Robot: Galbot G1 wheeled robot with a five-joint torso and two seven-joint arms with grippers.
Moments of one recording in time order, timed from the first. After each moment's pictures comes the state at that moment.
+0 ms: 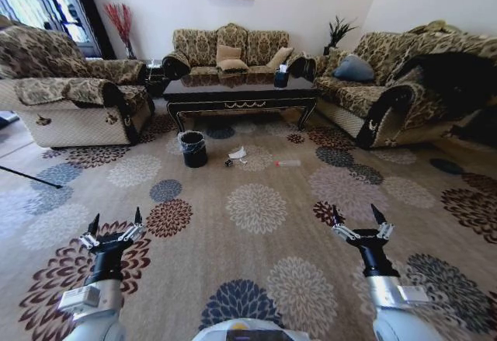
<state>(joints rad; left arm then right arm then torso) 1.84 -1.49 -0.83 -2.38 -0.20 -0.07 -0.13 -1.86 1.26 0.81 2.27 0.21 0.28 0.10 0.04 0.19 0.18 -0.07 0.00</state>
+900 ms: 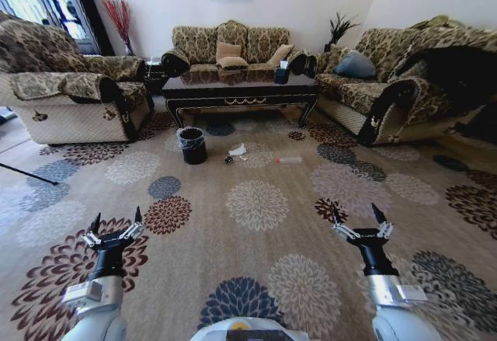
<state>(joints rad) 1.80 -1.49 -0.83 -2.35 -0.20 -0.07 -0.12 -1.85 1.26 0.81 2.24 0.19 0.30 0.09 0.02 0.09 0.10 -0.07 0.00</state>
